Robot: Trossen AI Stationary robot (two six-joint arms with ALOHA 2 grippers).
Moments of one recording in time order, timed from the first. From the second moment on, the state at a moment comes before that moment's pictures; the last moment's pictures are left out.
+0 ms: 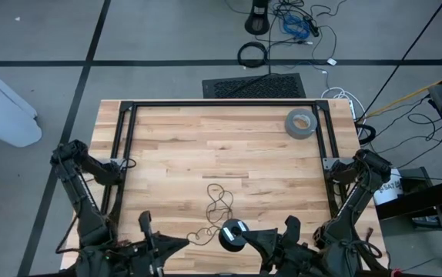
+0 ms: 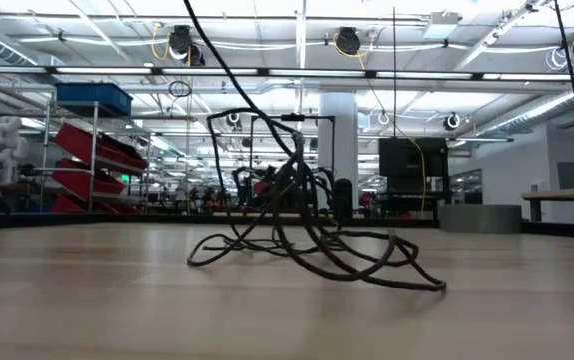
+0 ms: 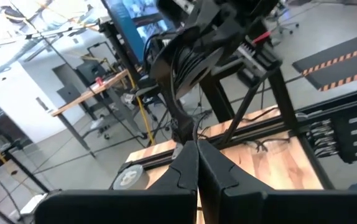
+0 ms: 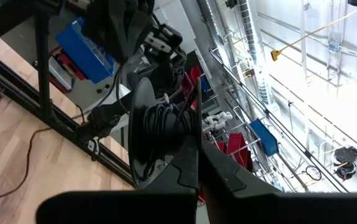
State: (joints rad) left arm -1.02 1.64 1.48 0.13 -1.24 0.43; right arm 0.91 1.80 1.63 0.50 1.29 -1.29
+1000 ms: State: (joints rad) left arm -1.03 1.64 1.48 0.12 -1.01 0.38; right arm 0.91 1.80 1.63 0.50 1.29 -1.29
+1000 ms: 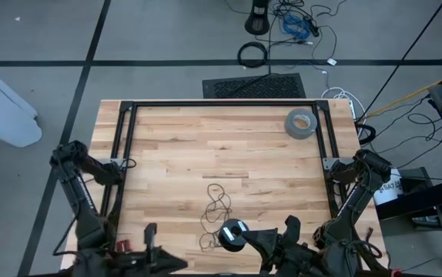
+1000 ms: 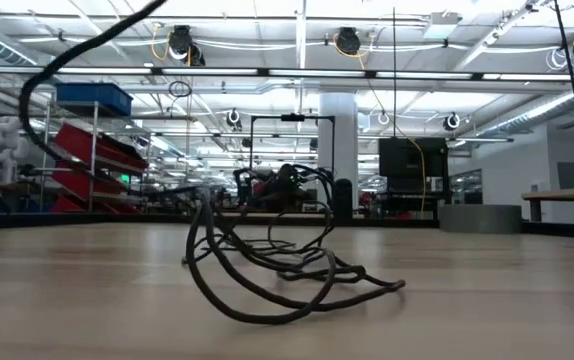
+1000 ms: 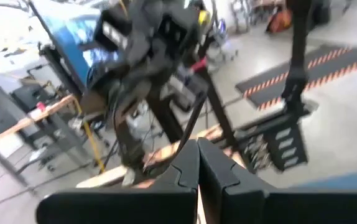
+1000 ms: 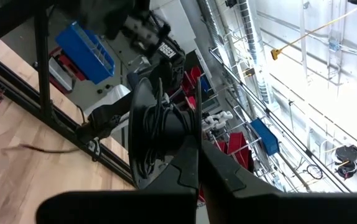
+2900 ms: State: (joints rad) left arm -0.74 1.70 1.48 -0.22 -0.69 -0.07; right arm 0.91 1.80 1.63 0.50 1.29 -1.29
